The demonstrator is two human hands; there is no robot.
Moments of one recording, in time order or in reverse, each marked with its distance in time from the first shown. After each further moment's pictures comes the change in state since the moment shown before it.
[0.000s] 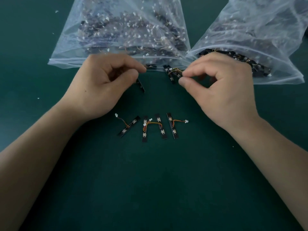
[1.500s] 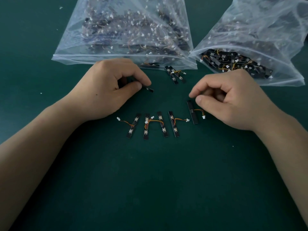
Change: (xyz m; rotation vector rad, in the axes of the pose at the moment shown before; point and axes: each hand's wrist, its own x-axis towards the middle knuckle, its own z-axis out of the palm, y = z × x) left_hand -0.003 0.002 -0.002 0.203 -0.152 0.076; right_hand -0.003 0.016 -0.033 0.095 -0.496 0.027
